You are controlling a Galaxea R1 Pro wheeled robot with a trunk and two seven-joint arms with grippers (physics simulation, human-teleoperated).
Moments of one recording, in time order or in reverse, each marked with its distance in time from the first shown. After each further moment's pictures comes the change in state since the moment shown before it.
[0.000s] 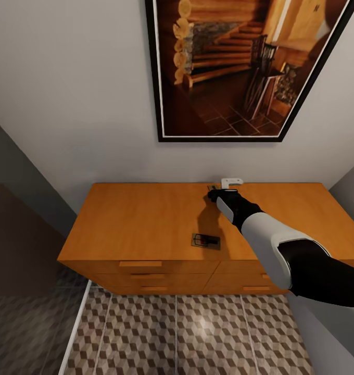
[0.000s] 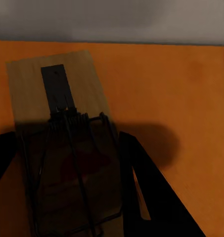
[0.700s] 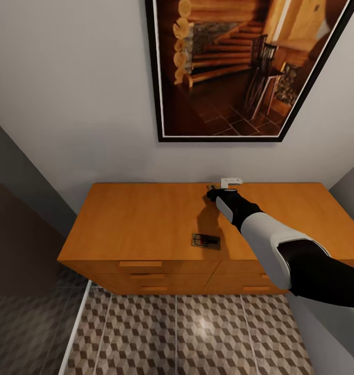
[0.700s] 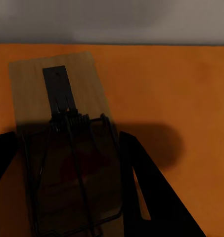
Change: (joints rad) left arm 0.000 -0.001 0.000 0.000 0.000 0.000 0.000; right arm 0.000 0.004 -0.002 -0.004 -0.008 0.000 0.003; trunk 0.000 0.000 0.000
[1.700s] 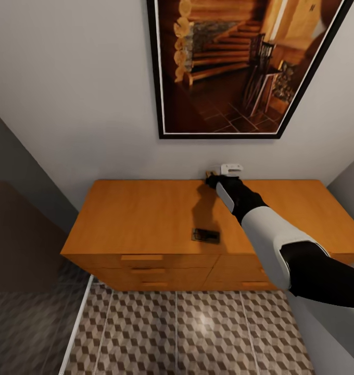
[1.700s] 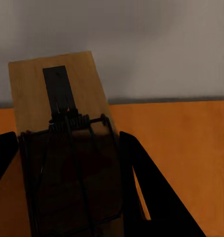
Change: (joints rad) left arm 0.000 -0.001 0.000 0.000 0.000 0.000 -0.001; right arm 0.001 0.002 -0.002 -0.200 -0.011 0.119 -0.003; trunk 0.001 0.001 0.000
